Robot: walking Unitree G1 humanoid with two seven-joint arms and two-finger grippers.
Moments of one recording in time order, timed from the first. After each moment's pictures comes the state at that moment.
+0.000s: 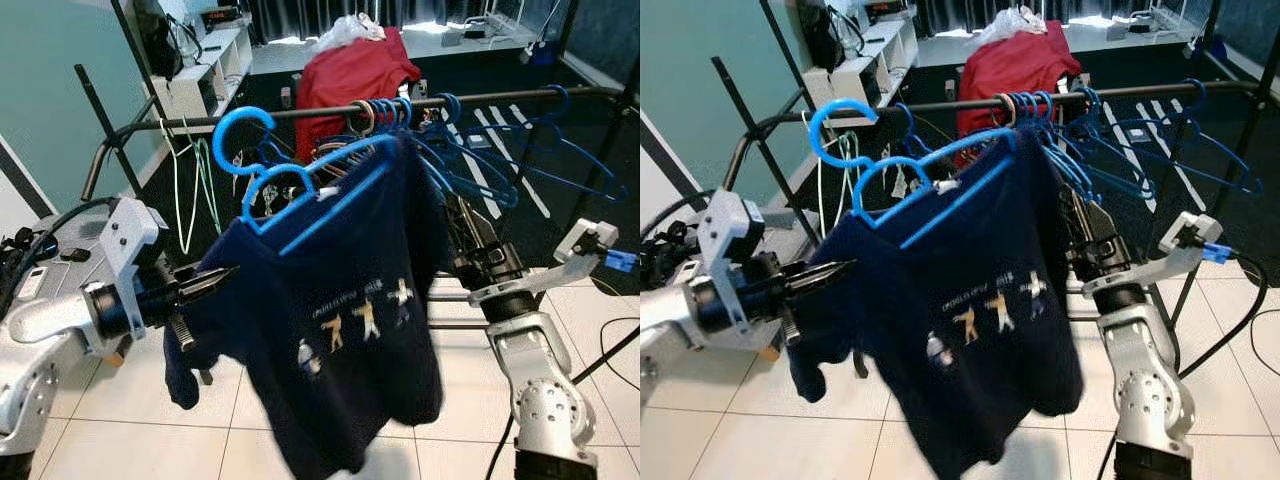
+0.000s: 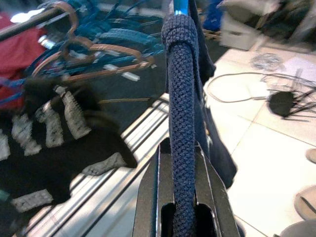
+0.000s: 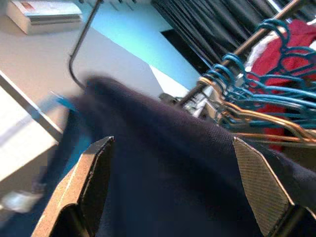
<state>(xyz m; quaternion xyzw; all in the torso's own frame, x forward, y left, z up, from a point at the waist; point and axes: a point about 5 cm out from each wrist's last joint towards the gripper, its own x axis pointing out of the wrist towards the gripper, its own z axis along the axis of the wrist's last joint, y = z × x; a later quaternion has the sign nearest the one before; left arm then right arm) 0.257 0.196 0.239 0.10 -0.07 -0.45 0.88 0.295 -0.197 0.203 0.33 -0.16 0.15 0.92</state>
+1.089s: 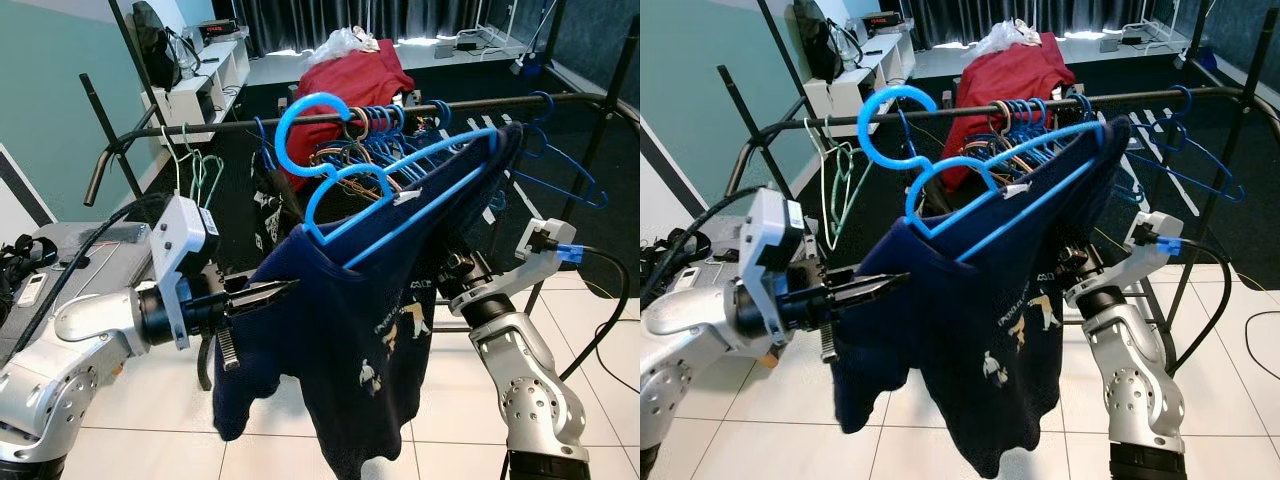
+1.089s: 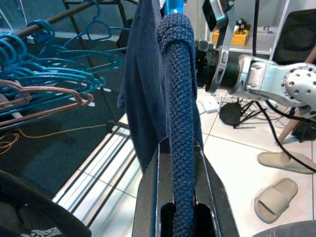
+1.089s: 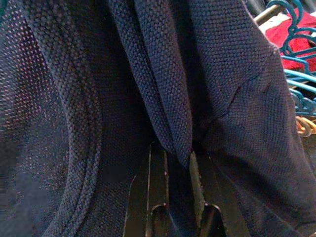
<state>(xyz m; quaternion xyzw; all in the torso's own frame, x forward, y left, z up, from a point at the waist) 0.246 0.151 0.243 0.06 -0.09 -0.52 0.84 0.298 -0.182 0.192 0.28 -0.12 0.17 0.94</state>
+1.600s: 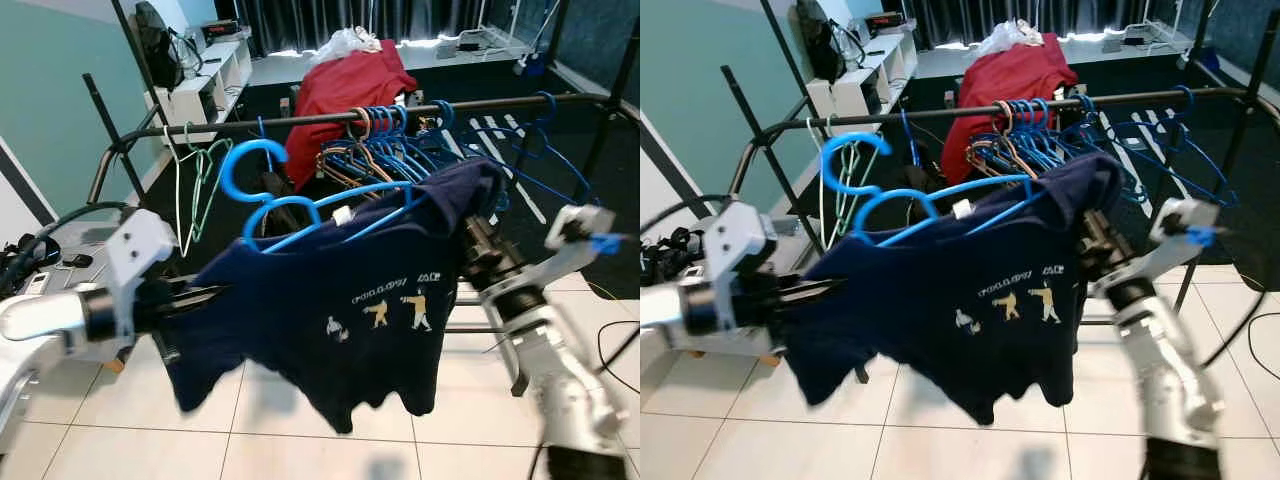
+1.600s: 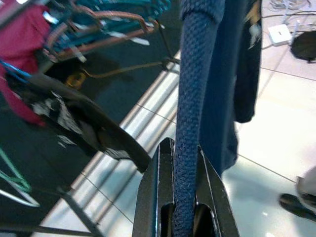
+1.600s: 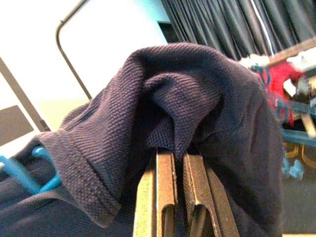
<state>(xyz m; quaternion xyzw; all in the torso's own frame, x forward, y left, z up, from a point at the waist) 0.256 0.226 0.238 0.21 -0.01 -0.41 0.89 0.292 -0.237 0.236 0.19 -0.18 0.14 0.96</state>
